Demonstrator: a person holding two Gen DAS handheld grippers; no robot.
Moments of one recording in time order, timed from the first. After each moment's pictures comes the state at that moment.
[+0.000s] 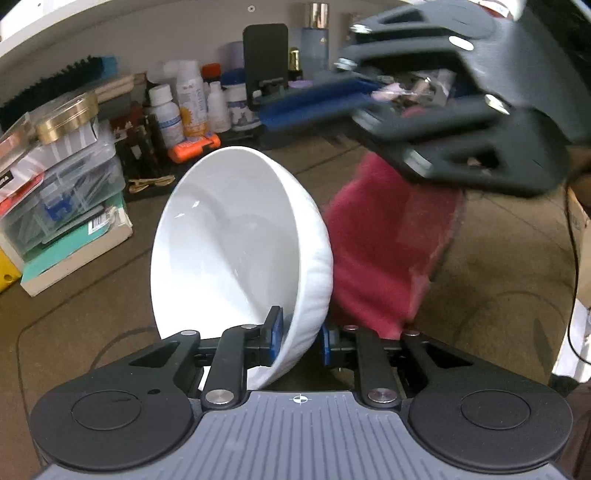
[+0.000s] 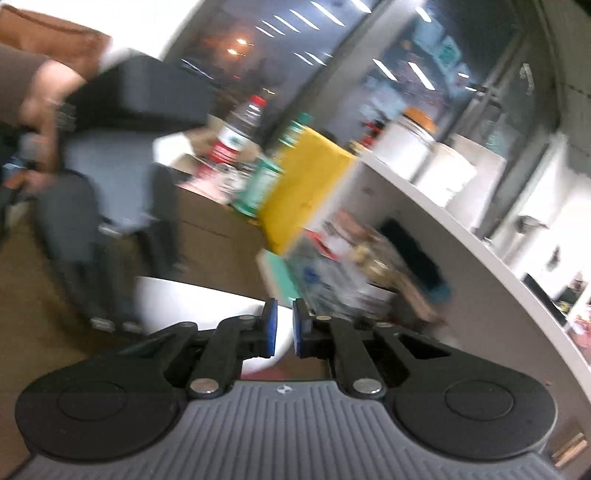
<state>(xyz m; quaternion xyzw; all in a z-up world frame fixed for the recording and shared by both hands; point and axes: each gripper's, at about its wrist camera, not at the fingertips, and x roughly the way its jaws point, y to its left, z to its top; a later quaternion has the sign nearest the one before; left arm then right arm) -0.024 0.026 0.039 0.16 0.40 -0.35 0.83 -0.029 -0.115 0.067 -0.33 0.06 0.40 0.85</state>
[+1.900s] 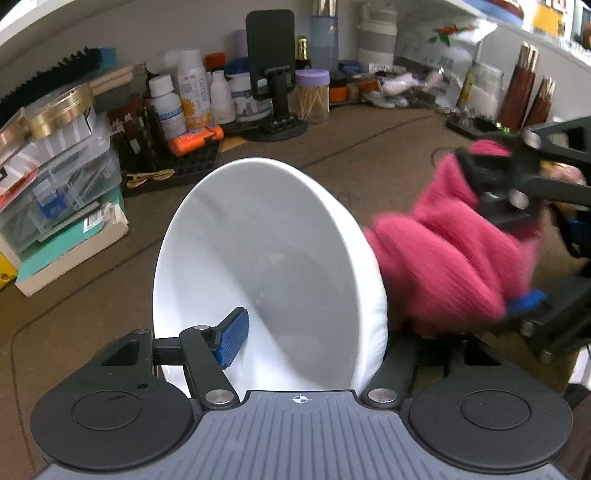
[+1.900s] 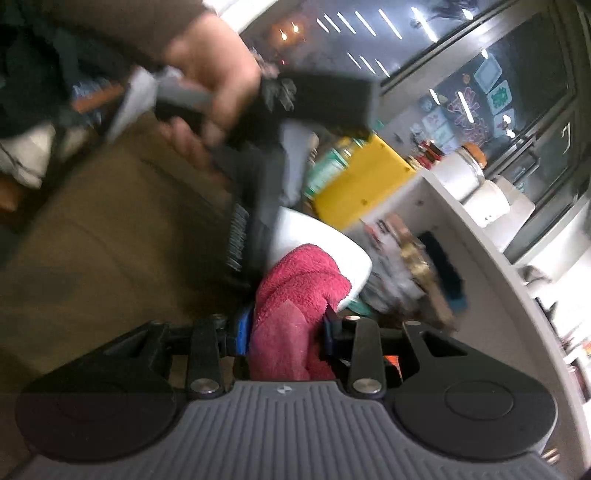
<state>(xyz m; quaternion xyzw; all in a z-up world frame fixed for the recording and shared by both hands) -0.017 0.010 0.022 0.19 0.41 -0.33 0.83 -0.151 -0.142 0.020 -0.43 0.03 0.43 0.79</state>
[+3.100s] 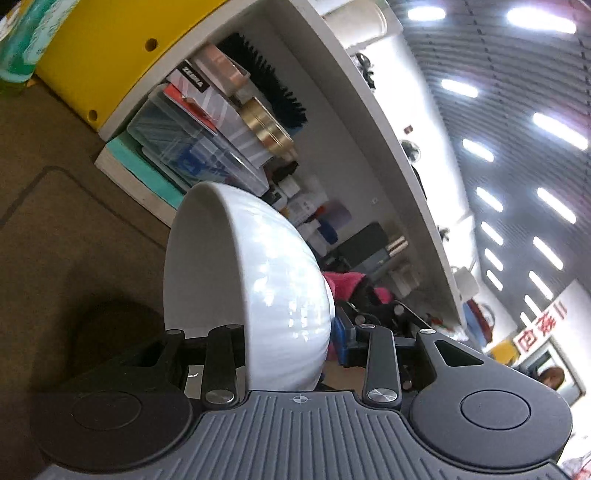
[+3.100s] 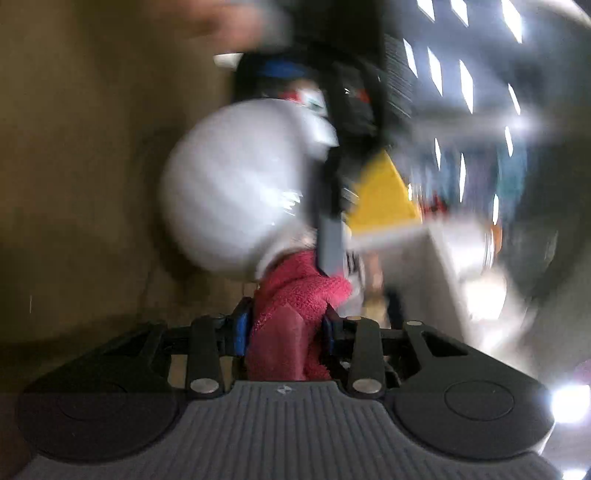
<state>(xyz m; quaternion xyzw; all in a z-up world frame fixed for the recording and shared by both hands) 0.010 0.177 0.012 -0.34 0.31 -0.32 0.83 -0.072 -0.052 -0.029 -0.67 -0.16 0.32 0.65</state>
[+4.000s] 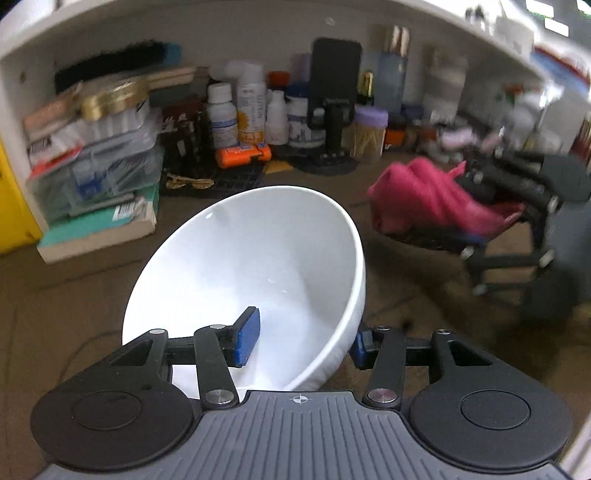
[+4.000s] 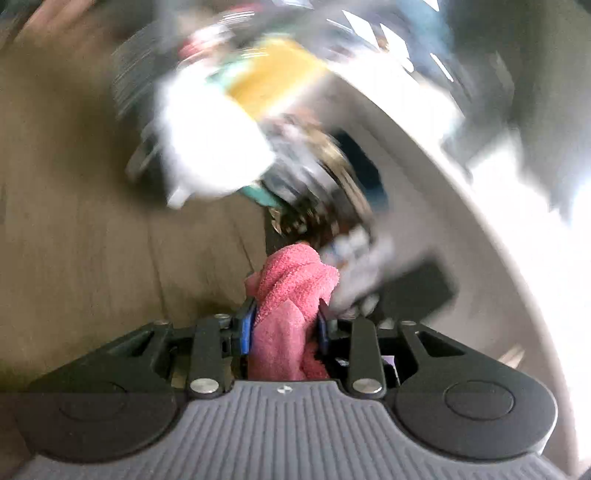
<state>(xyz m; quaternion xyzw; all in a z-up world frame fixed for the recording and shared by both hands) -0.014 -0.016 0.031 0.13 0.39 -0.22 0.88 -0.047 -0.213 0.018 -0.29 0.14 0.29 0.90</state>
